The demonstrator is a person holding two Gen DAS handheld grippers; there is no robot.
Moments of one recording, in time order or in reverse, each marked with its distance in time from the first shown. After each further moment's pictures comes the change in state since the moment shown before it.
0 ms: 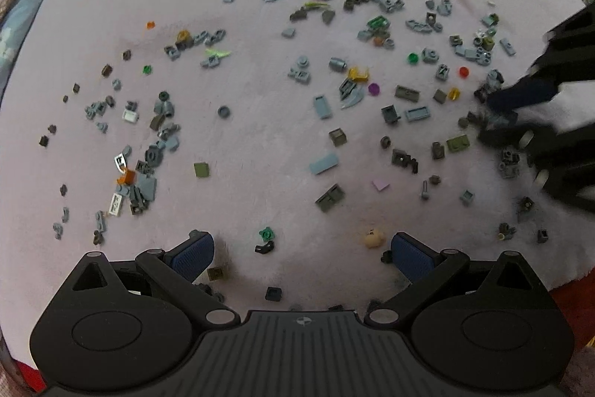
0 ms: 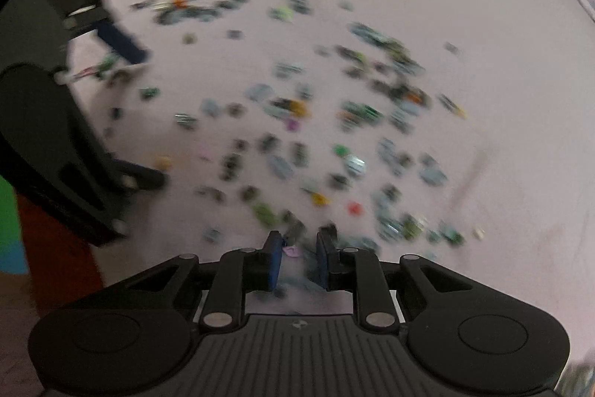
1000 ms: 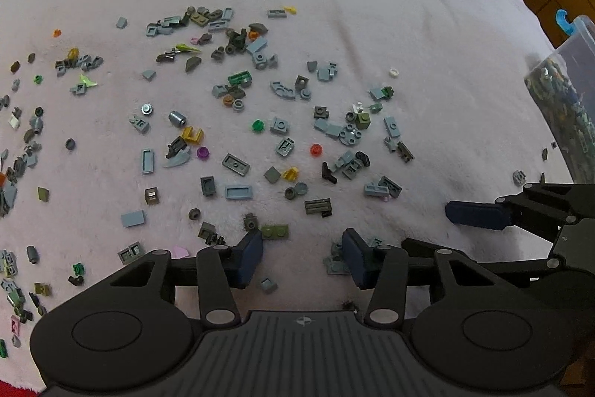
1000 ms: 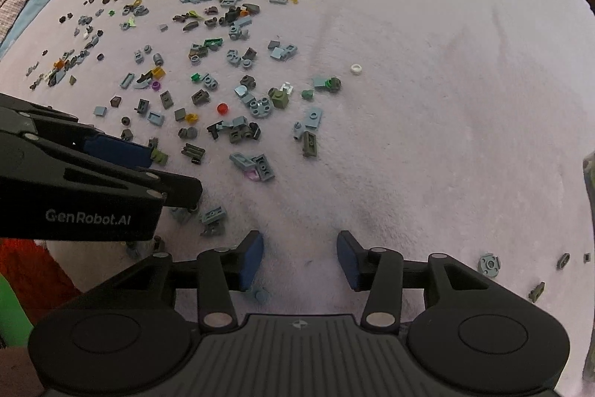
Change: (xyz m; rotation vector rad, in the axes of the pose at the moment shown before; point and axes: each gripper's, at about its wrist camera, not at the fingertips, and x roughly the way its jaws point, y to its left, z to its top) left arm -0.004 -0.065 0.029 -0.199 -0.109 -0.267; right arm 0.012 -0.038 -0.069 0.485 -0.023 -0.038
